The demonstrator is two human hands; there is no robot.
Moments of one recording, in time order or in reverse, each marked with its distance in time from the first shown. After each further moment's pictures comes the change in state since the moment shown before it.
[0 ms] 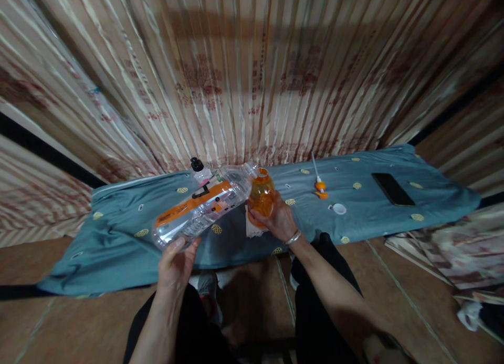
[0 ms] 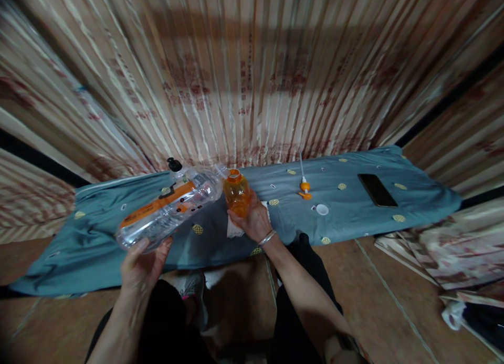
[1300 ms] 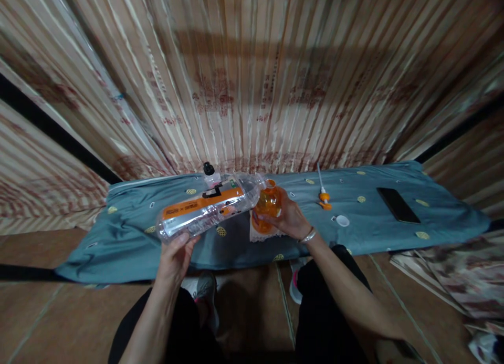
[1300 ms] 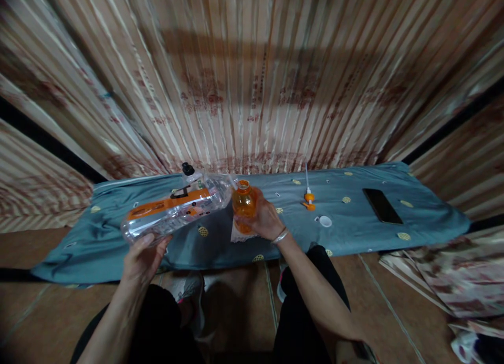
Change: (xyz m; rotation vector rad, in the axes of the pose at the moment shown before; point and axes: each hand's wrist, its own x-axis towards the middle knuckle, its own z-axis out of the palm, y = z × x) left_hand 0.002 0.023 0.009 0.007 0.038 0.018; right_hand 0.032 -0.004 -0.042 0.243 -0.304 -0.016
